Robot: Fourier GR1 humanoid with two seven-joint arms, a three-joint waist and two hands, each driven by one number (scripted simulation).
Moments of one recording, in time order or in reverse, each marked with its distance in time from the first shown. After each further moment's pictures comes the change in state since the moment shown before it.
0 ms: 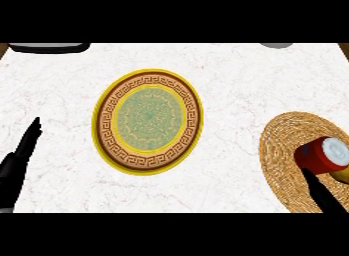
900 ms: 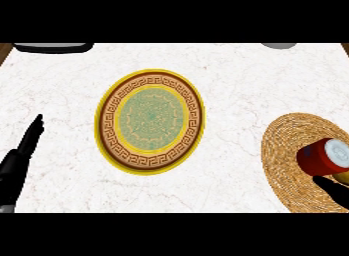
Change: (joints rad) left arm -0.014 -0.013 0.009 -0.023 -0.021 -0.019 0.035; right arm -0.085 -0.286 -0.061 -0.200 0.206 0.561 0.858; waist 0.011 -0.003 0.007
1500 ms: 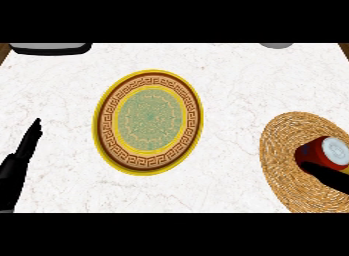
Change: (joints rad) left arm 0.035 -0.034 0.041 -0.015 -0.032 -0.026 -0.003; right arm -0.141 -0.003 -0.016 0.126 -0.095 0.113 -0.011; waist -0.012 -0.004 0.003
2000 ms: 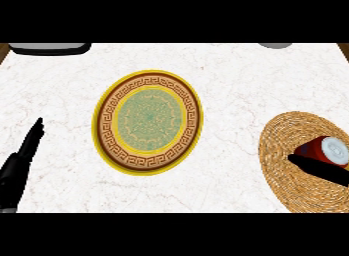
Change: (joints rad) left arm -0.010 -0.041 0.032 0.018 -0.047 -0.026 -0.005; right arm -0.085 0.054 -0.001 0.140 -0.006 0.041 -0.040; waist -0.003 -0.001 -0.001
